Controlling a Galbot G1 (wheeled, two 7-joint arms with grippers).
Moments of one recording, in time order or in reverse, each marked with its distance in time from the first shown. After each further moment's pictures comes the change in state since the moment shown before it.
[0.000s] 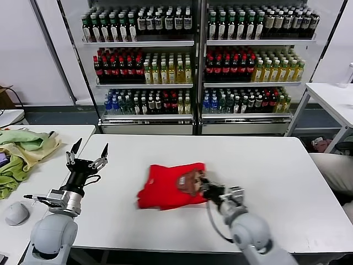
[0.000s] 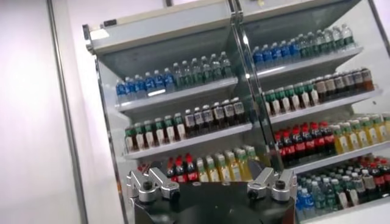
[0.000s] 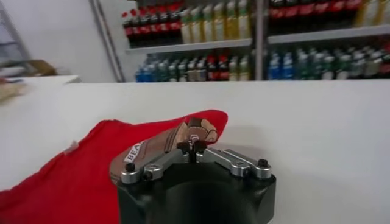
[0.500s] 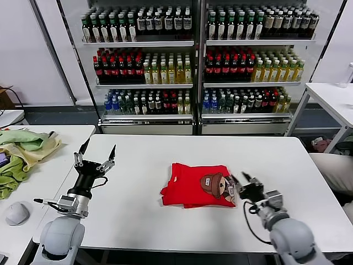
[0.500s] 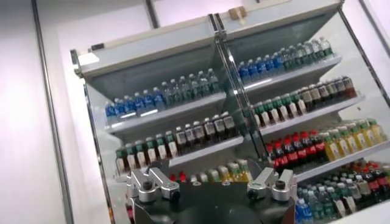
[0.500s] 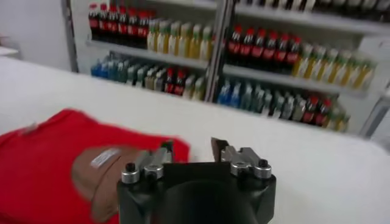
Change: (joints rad) left arm -0.004 -0.024 0.036 0.045 0.090 -0.133 0.012; right arm -0.135 -0.117 0.253 0.064 -0.195 0.067 -0.158
